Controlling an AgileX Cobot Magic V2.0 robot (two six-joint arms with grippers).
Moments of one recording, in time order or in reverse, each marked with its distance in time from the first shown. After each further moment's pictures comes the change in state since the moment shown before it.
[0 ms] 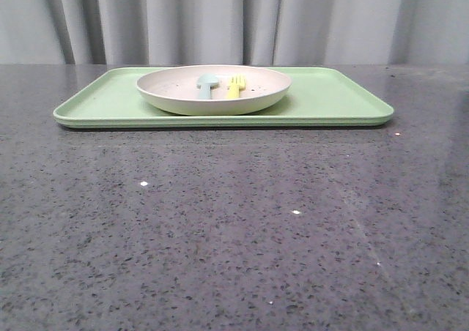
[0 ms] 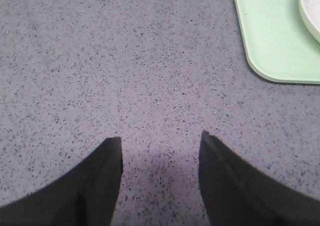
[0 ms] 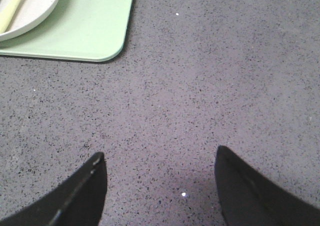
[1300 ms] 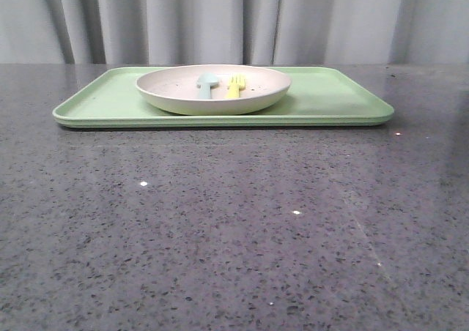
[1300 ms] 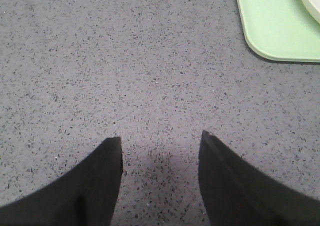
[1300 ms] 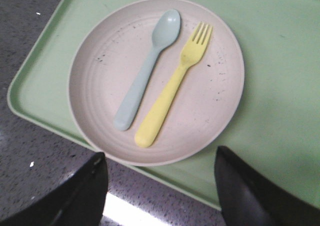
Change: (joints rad) left arm 0.000 -0.053 0.017 0.004 0.065 0.000; right arm 0.399 1.040 -0.838 0.064 -0.016 0.119
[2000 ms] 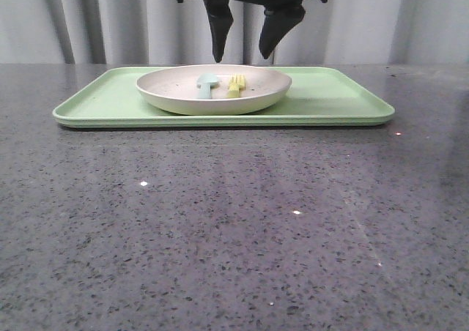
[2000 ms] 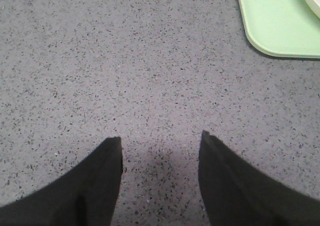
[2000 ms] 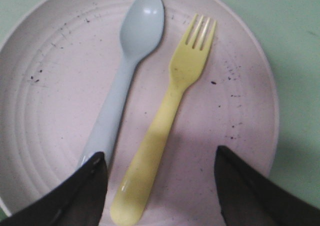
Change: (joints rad) left arm 0.000 0.000 0.000 0.000 0.009 0.000; right arm 0.096 0.353 -0.270 -0.238 0.086 0.229
